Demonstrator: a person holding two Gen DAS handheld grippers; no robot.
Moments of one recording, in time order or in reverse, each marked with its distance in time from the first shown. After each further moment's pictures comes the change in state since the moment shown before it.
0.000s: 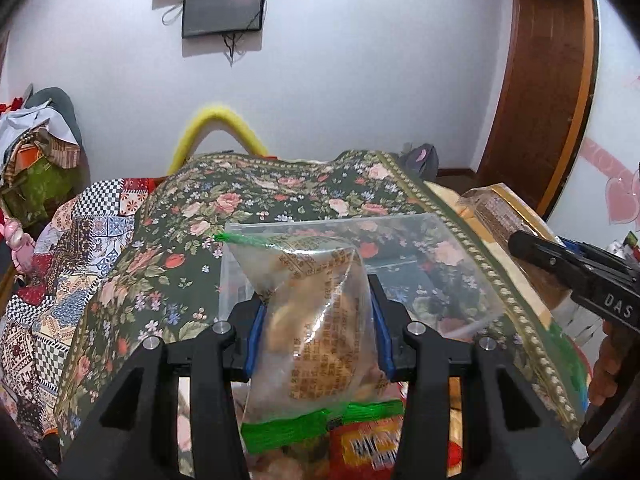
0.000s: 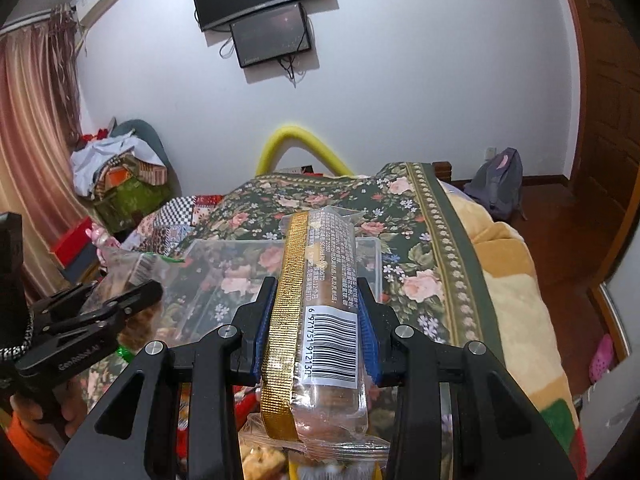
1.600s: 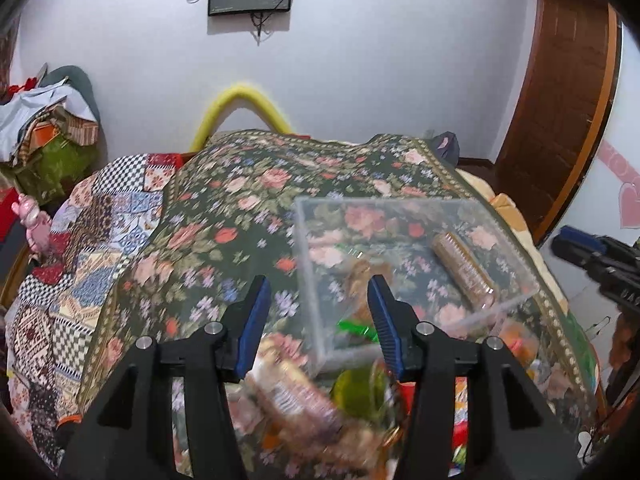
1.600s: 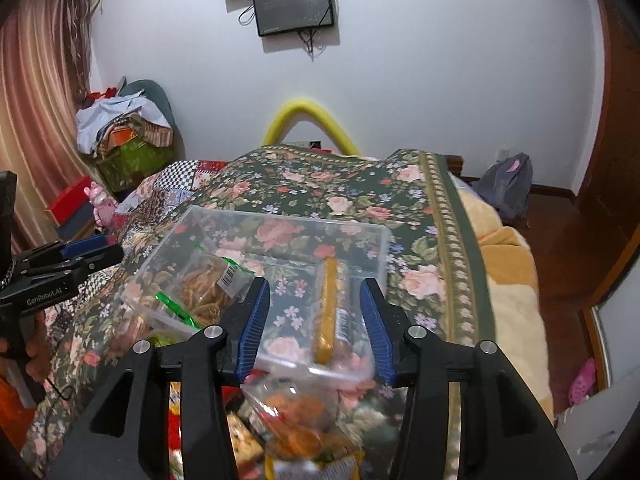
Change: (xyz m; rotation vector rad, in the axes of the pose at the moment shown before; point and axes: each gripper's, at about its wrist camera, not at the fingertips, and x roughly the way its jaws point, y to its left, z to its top) left arm -0.018 0.061 -0.013 -0.042 0.068 0.049; right arm -0.005 0.002 0.007 -0.116 0.087 -0.009
